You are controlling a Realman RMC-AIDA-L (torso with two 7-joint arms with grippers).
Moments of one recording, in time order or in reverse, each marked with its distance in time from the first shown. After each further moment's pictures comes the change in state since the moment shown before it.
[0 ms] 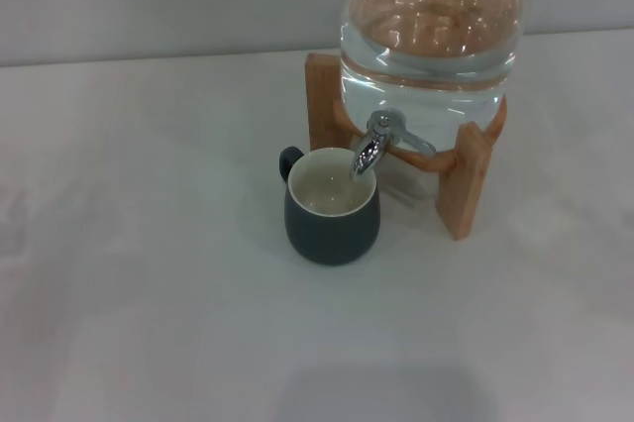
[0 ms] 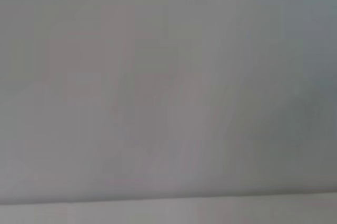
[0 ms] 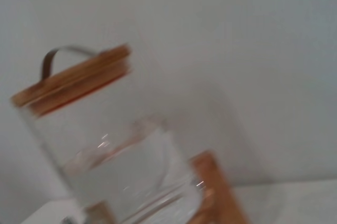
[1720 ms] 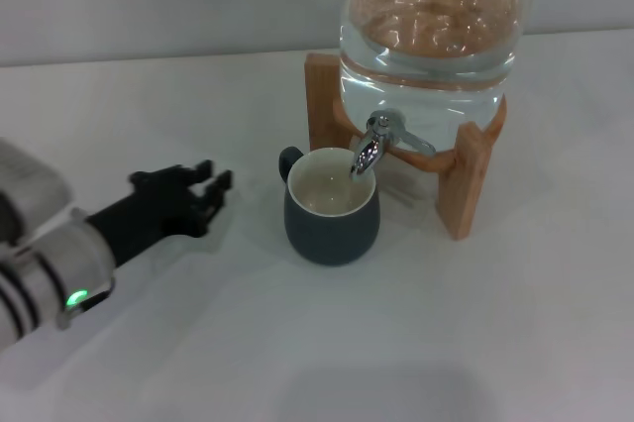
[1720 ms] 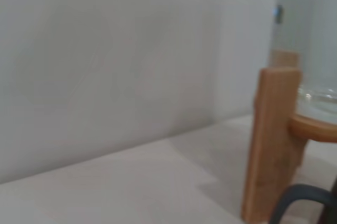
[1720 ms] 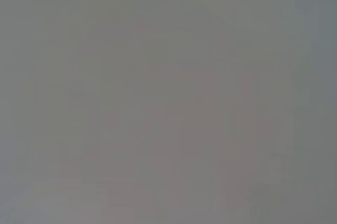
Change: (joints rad) left arm -0.366 0.000 0.469 -0.443 -0.356 -0.024 0.311; right arm 0.128 -0.020 0.216 0.422 0.482 -0.701 -0.551
